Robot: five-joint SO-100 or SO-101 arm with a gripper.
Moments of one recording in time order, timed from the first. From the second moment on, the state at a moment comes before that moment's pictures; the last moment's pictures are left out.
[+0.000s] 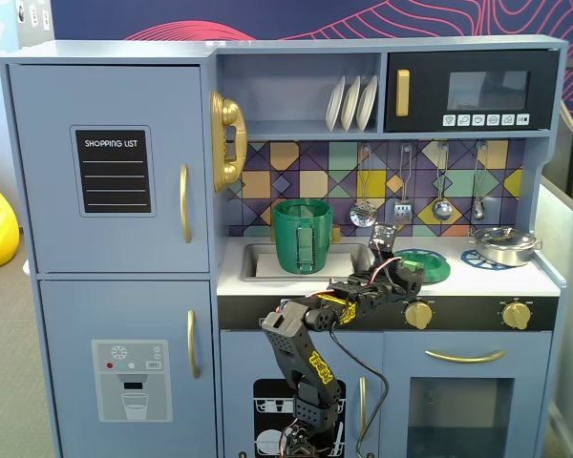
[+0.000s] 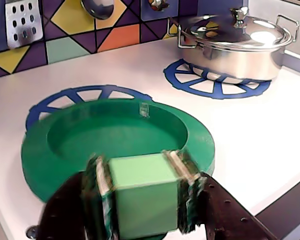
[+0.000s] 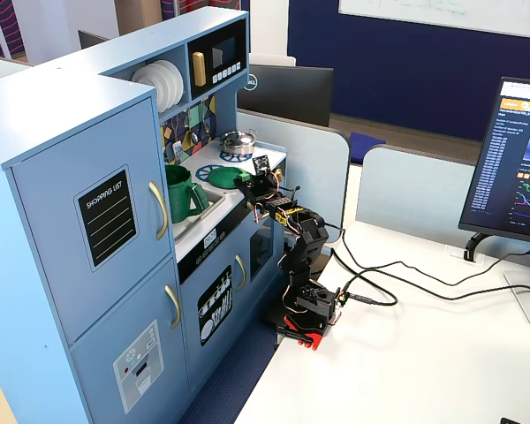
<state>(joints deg) 35.9 117.9 128.9 -14.7 -93.9</state>
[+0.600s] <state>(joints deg) 33.5 133.3 107.1 35.7 -89.0</state>
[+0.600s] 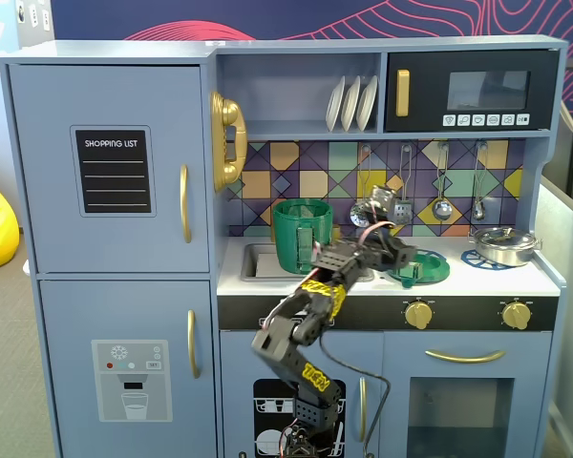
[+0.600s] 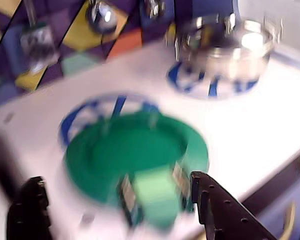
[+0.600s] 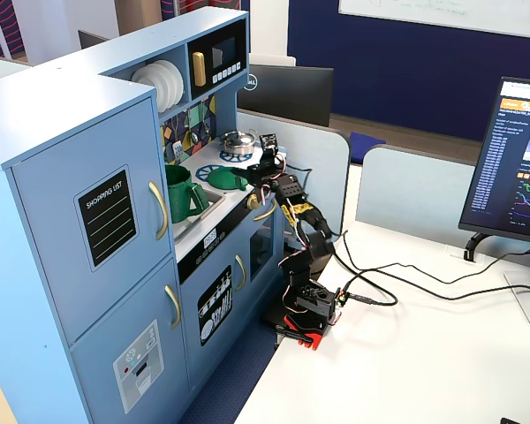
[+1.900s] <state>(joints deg) -0.2 178.9 172.1 59.0 -84.8</state>
